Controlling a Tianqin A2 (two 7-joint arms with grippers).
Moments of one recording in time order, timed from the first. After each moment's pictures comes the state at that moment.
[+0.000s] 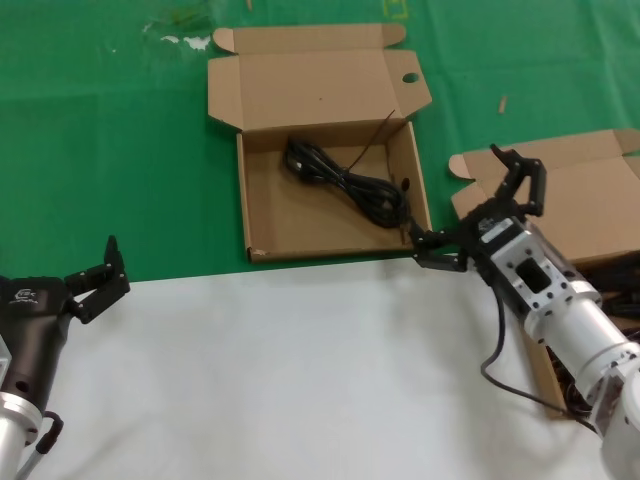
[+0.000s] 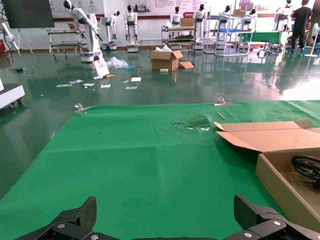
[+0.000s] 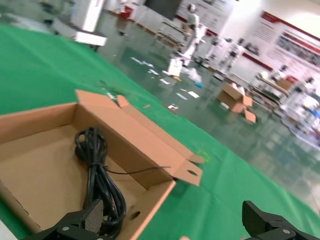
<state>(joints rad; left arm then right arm) 0.00 -0.30 1.60 -1.60 -1.80 0.00 0.00 0.24 0.30 -1.71 1.38 1.72 -0.18 -0.48</state>
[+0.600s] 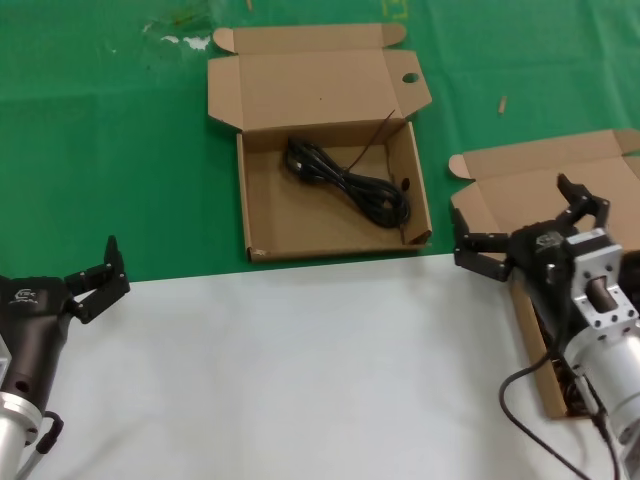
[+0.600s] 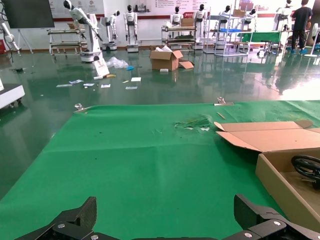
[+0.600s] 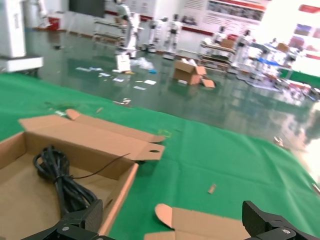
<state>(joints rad) 0.00 -0.30 1.60 -1.60 -1.80 0.00 0.00 0.08 0.30 -1.64 1.53 1.77 -0.06 -0.16</state>
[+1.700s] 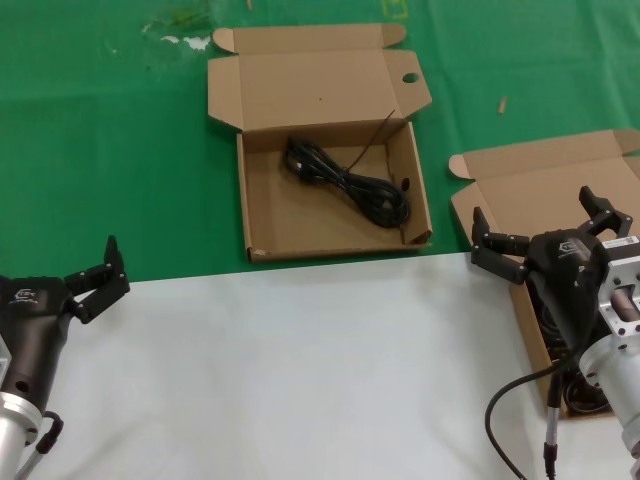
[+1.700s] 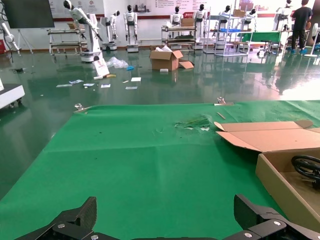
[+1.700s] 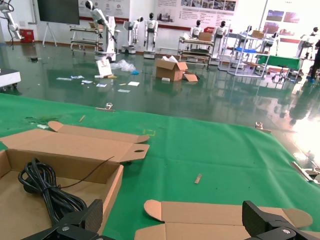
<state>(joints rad) 0.00 -0.30 1.60 -1.60 -1.80 0.00 0.00 0.02 0.30 -1.61 1.58 1.79 -0.02 -0.04</state>
